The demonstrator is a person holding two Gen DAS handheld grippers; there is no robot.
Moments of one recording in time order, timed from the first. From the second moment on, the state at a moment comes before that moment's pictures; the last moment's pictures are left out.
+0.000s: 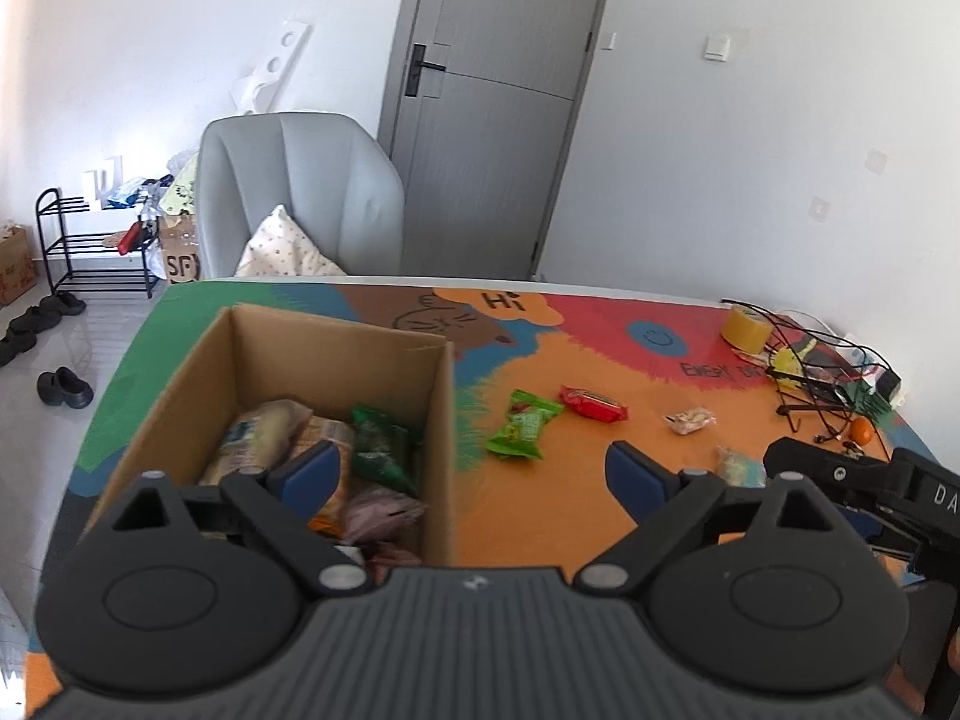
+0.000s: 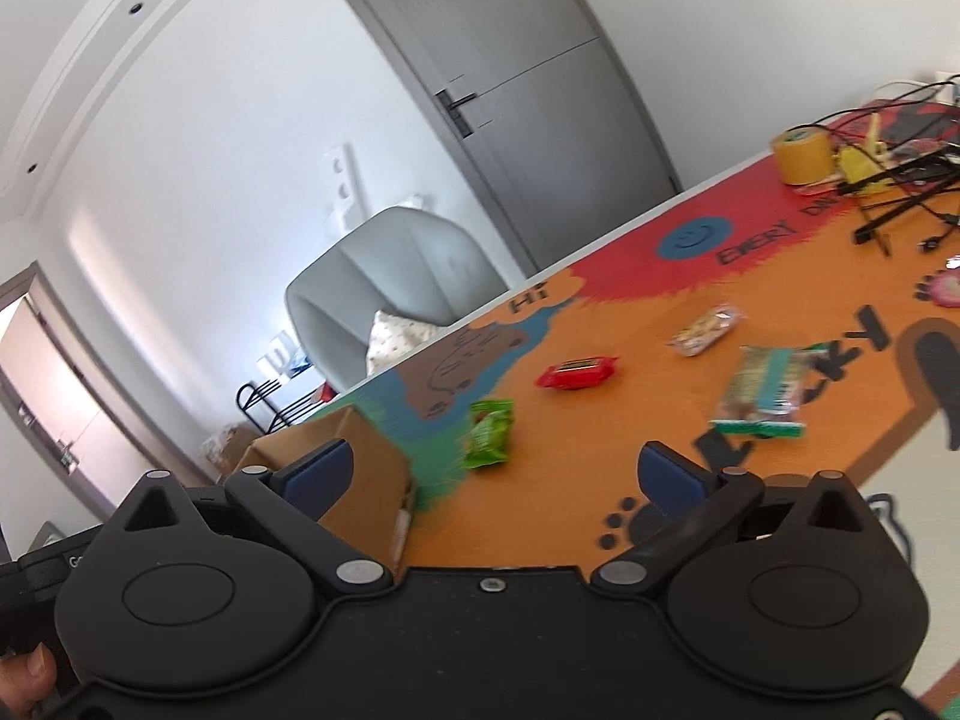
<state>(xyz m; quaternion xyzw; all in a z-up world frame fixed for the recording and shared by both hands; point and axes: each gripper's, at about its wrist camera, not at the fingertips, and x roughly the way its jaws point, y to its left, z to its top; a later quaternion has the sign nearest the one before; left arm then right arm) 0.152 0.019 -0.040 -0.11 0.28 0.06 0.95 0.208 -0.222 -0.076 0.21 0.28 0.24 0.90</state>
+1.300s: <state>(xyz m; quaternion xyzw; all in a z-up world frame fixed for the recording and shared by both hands) 0.270 -0.056 -0.089 -0.07 0.32 0.03 0.94 0.294 -0.273 -0.133 0.20 0.33 0.16 0.91</state>
